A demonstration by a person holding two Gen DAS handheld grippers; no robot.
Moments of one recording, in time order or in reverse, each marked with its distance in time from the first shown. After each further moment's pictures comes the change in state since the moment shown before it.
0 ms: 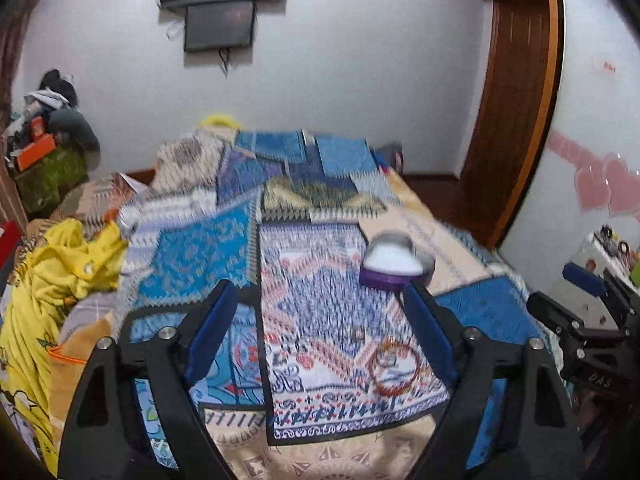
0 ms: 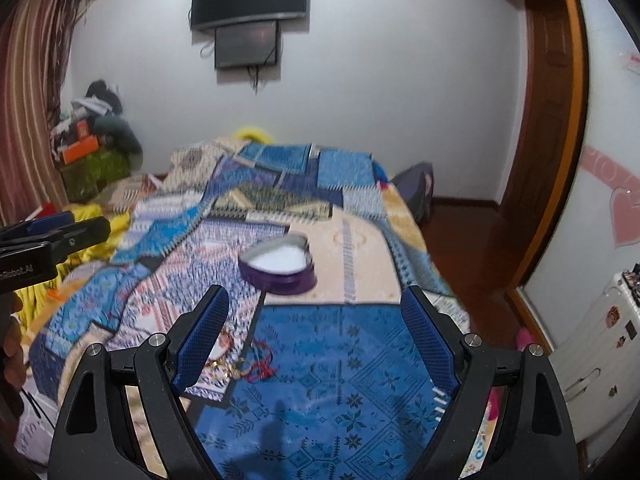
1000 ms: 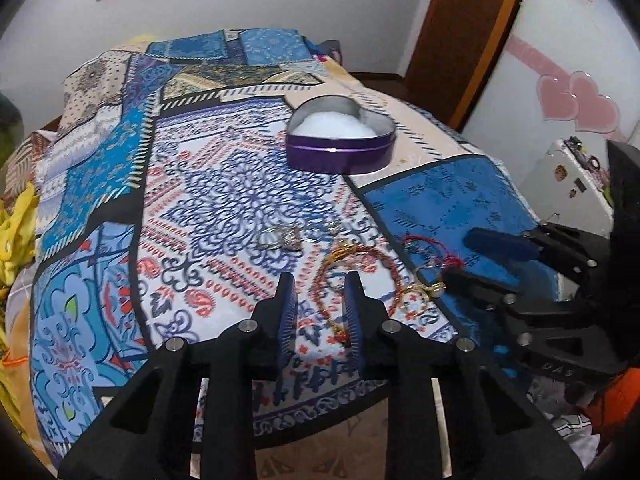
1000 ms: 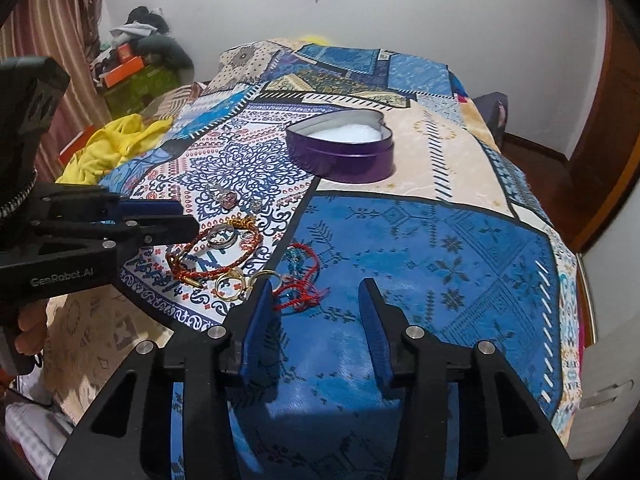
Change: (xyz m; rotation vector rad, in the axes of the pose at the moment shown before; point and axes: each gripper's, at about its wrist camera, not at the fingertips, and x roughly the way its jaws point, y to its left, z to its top) left arm 0.086 -0.032 -0.045 0.124 0.334 -0.212; right arm 0.072 0.009 -0.041 -0.105 0.270 0.214
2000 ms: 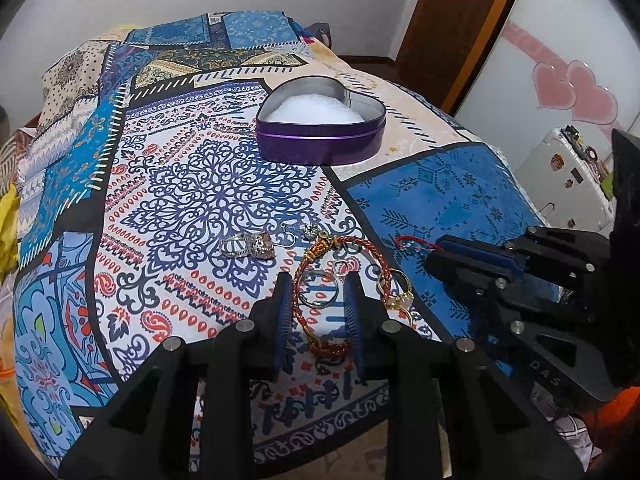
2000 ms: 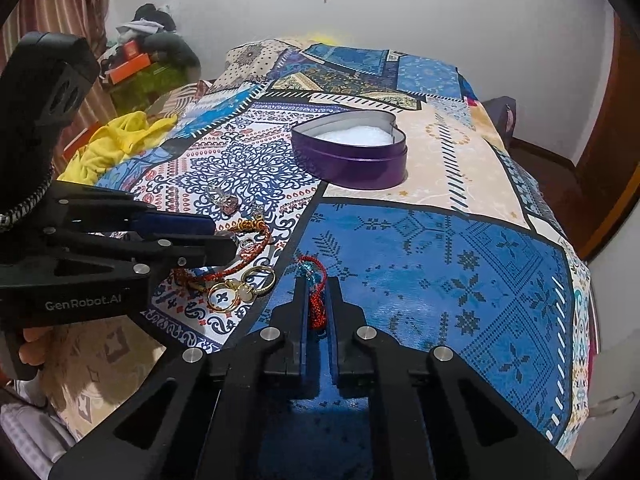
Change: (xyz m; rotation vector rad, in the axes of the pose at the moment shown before) left arm 0.029 -0.008 0.011 0.009 0.069 -0.022; right arm 0.009 -0.001 0.003 0.001 -0.008 0.019
